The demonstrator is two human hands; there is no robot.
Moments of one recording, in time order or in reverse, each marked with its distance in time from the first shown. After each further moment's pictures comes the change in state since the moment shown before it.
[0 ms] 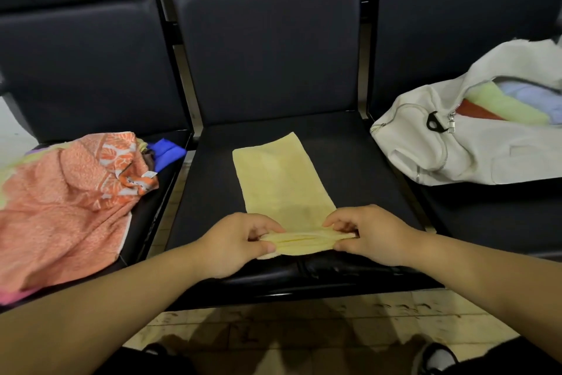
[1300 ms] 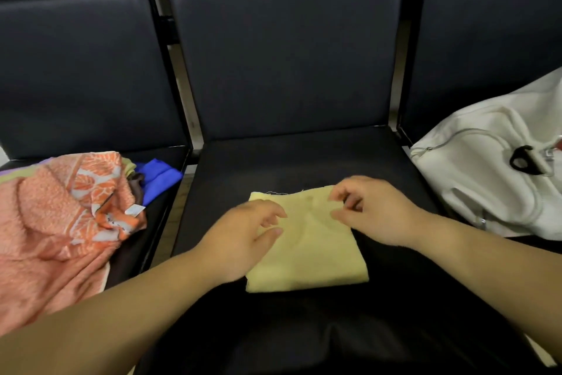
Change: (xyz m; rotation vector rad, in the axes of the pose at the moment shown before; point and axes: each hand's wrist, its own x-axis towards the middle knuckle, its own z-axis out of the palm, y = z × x) left_hand 0.091 -0.030 -0.061 0.308 0.267 0.105; right_hand 0.138 -0.005 -0.038 0.062 0.225 -0.020
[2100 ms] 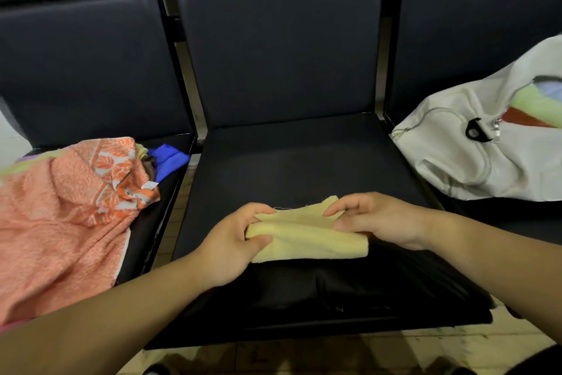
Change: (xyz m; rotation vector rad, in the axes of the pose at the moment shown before) left_hand -0.070 0.014 0.016 -0.338 -0.051 -0.194; right_hand -0.077 -0.008 -0.002 0.471 -0.381 0.264
